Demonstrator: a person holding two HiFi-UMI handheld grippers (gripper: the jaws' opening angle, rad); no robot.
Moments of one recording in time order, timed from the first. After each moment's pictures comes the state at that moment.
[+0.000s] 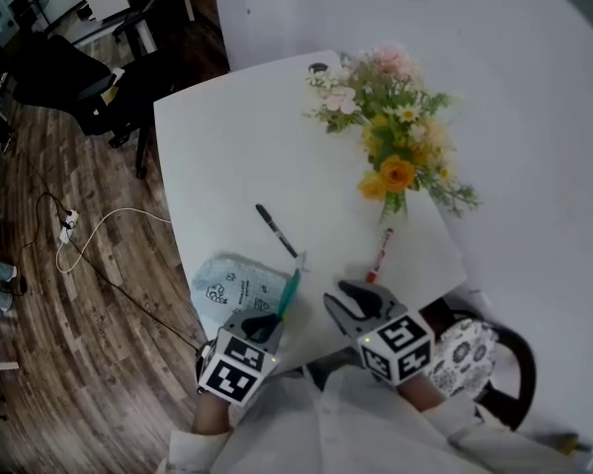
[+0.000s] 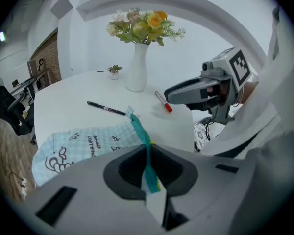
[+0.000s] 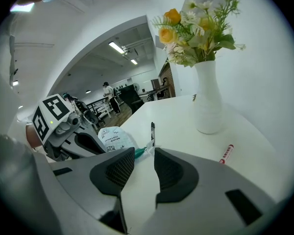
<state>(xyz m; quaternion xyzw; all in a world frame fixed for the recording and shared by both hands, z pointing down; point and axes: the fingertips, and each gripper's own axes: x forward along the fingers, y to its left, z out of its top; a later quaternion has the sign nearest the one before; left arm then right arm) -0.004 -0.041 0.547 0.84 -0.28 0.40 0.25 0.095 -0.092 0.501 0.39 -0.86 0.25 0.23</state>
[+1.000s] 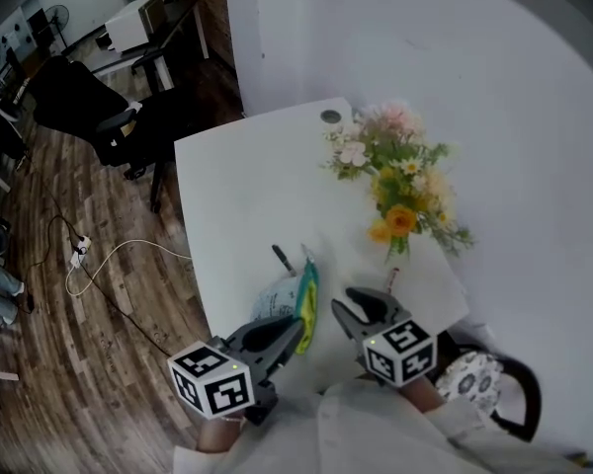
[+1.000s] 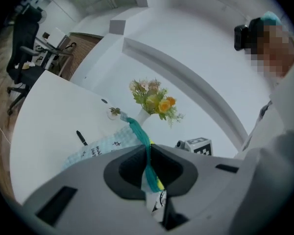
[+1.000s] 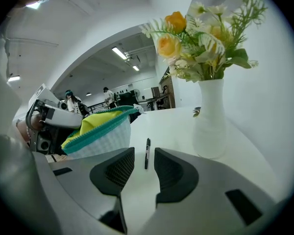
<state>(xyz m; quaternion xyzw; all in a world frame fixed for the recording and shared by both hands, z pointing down) 0.010 -0.097 0.410 0.88 -0.29 0.02 0.38 0.088 -0.143 0.472 0.40 -0.87 0.21 0.21</state>
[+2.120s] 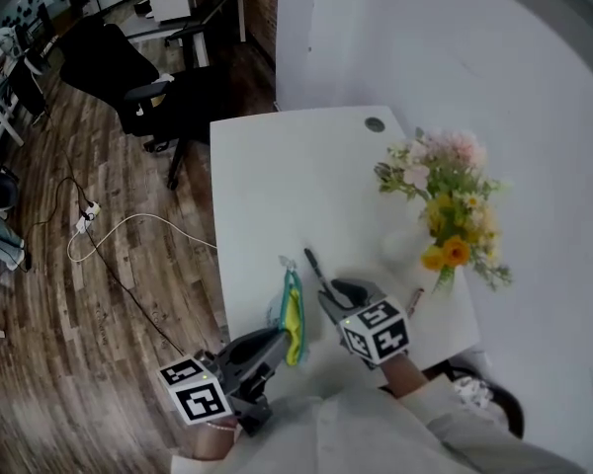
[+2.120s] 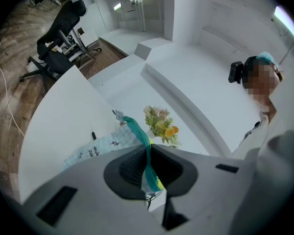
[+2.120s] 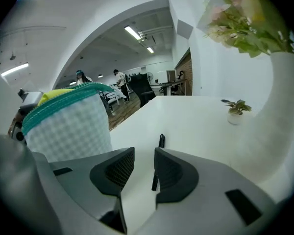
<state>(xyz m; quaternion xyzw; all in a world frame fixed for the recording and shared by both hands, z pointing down) -0.064 -0.095 0.412 0.82 -0.31 -0.16 0.45 0.007 -0.192 0.528 0.32 -0.87 0.19 0.31</state>
